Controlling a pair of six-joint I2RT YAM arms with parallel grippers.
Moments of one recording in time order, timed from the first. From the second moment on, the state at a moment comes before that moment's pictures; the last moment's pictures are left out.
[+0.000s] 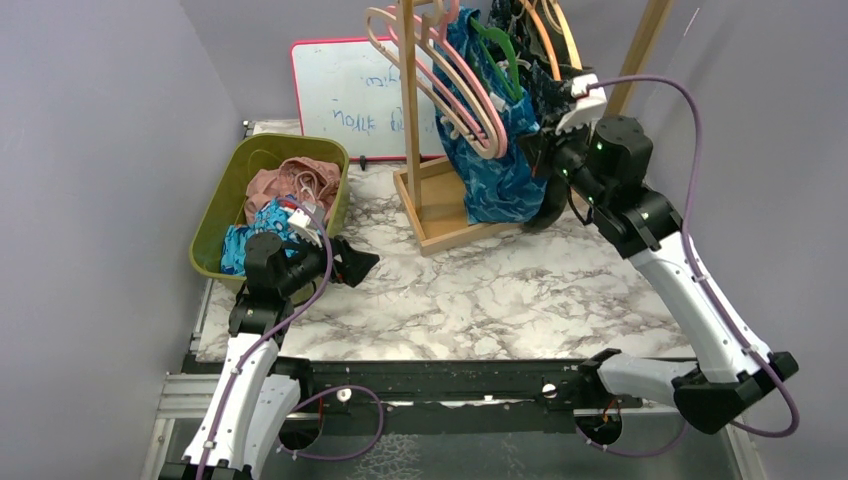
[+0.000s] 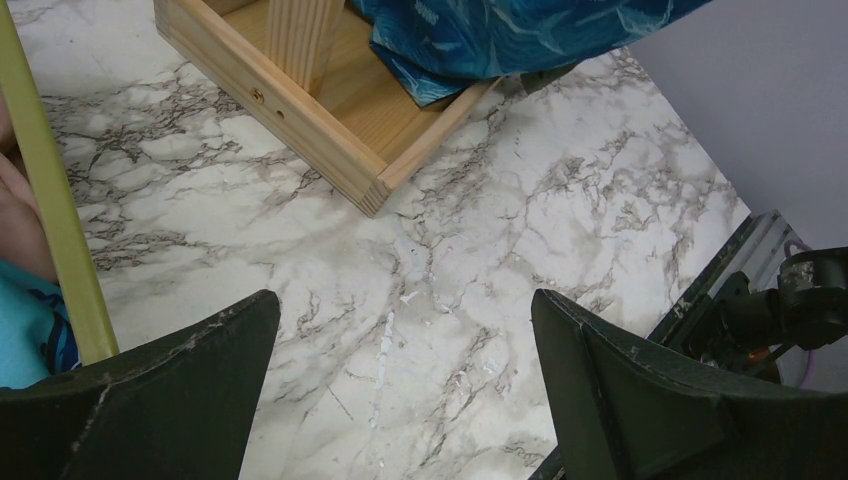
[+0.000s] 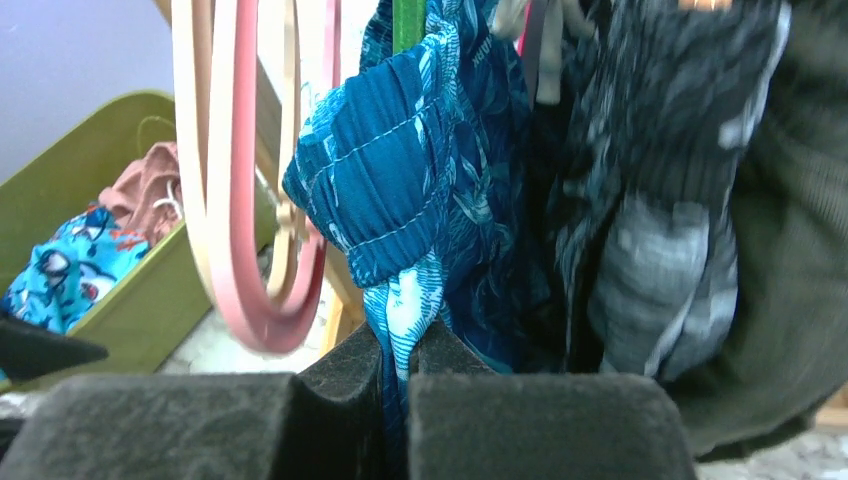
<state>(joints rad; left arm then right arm) -0.09 0.65 0.50 -0.12 0.66 -0.29 0.49 1.22 1.47 -0.35 0.04 0.09</state>
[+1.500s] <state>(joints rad) -0.09 0.40 0.50 -0.25 0.42 -0.29 0.49 0.27 0.64 -0.54 -0.83 0.44</state>
